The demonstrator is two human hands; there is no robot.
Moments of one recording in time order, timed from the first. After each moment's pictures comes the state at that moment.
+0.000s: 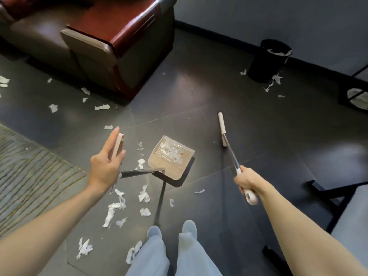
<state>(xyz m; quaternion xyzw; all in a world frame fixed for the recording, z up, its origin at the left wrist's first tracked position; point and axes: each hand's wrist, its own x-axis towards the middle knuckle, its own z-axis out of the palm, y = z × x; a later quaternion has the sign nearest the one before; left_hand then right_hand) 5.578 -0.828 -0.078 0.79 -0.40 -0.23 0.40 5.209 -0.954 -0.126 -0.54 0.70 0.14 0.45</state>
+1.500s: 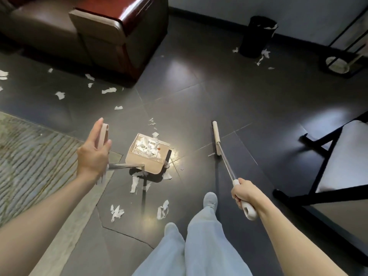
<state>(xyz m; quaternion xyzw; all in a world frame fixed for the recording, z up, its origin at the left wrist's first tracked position) 5.703 -0.585 -0.075 0.81 -0.41 -0.21 0.37 5.299 -0.609 -0.117 -0.41 0.75 0.08 0.51</state>
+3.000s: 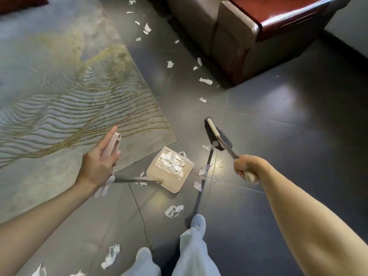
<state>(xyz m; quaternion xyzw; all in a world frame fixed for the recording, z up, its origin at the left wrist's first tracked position) 5.720 -0.472 -0.083 0.87 -0.14 -0.15 0.45 5.521 -0.823 -0.140 -0.73 0.46 0.35 0.36</state>
